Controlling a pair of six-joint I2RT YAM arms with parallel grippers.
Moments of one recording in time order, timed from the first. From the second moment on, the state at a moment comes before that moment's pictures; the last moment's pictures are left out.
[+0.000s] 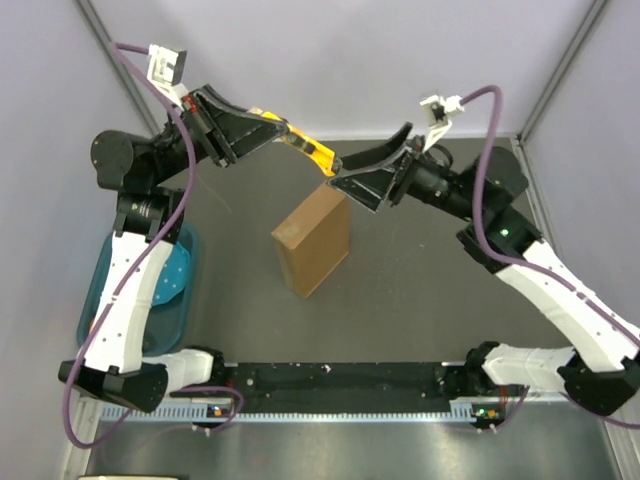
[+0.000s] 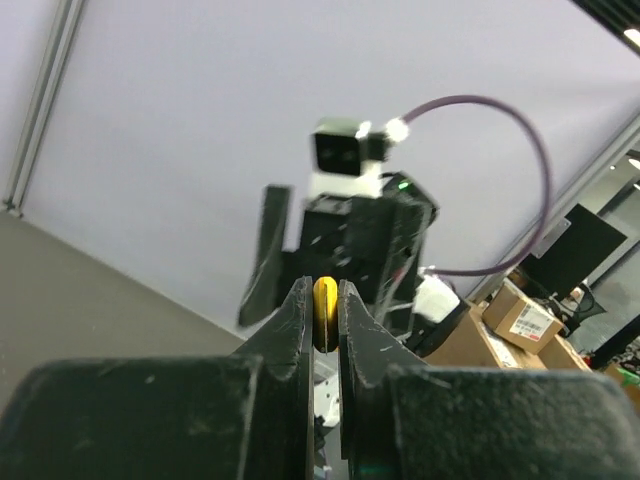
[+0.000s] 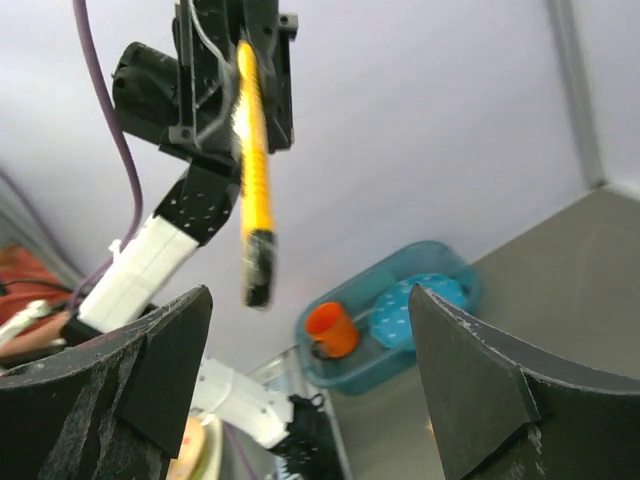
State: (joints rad) left arm -0.22 1.22 1.57 0.30 0.96 -1.16; right arm 0.77 1.12 1.42 0.02 -0.40 0.59
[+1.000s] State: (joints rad) left arm -0.24 1.17 1.44 0.31 0.69 -1.10; right arm 0.74 1.45 1.39 0.70 -0.45 0.99
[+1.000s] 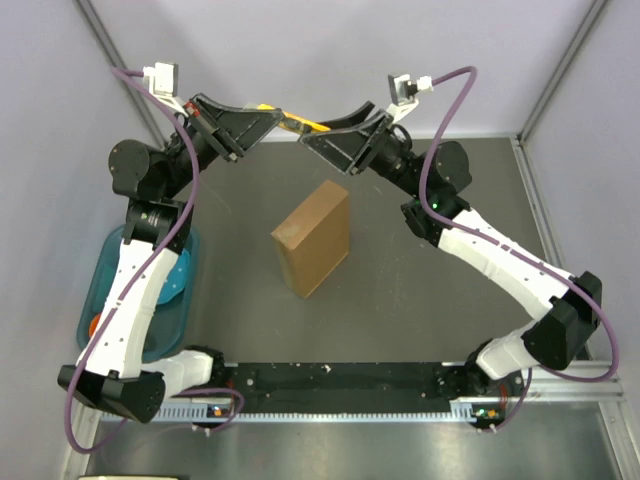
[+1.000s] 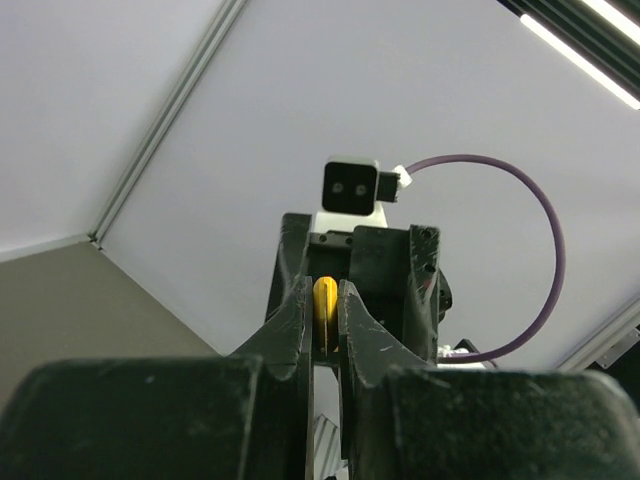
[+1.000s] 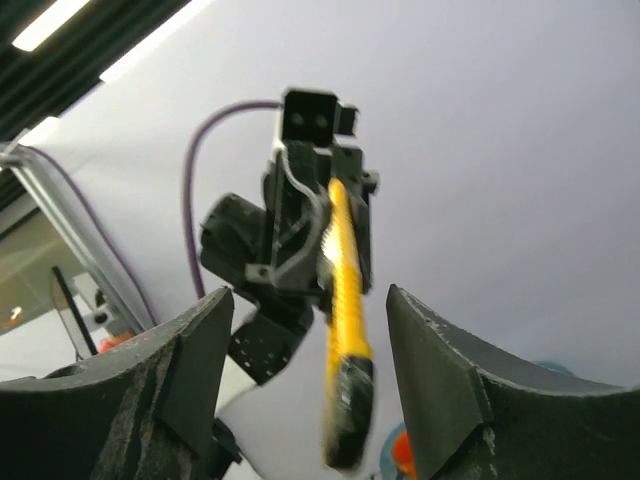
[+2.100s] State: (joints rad) left arm -0.24 1.15 1.40 0.33 0.68 -1.10; right arm 0.75 1.52 1.44 0.79 -0.46 1.08
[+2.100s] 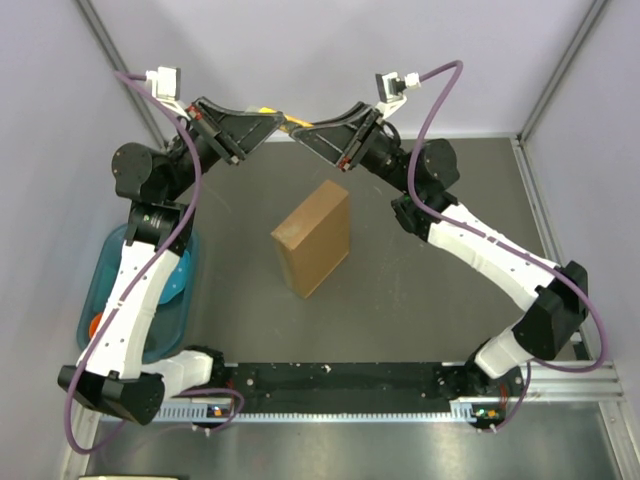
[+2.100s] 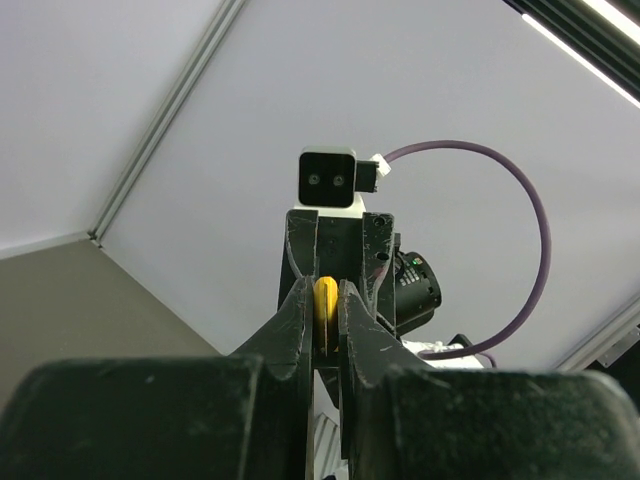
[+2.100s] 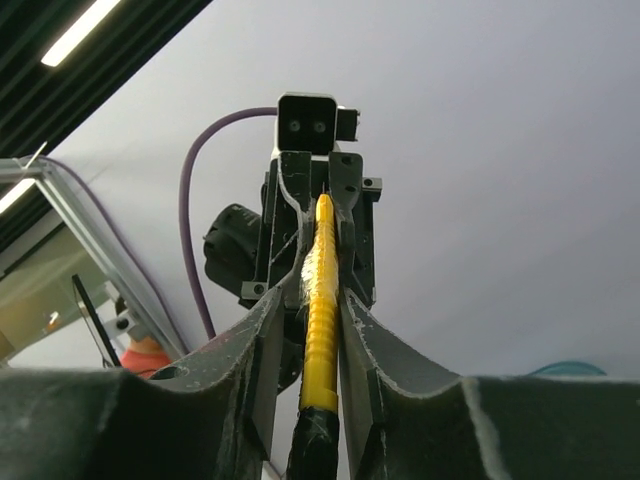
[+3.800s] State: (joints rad) left arm -0.14 1.12 1.01 -0.43 0.39 0.29; right arm 0.71 1.25 1.28 -0.30 0.48 0.58
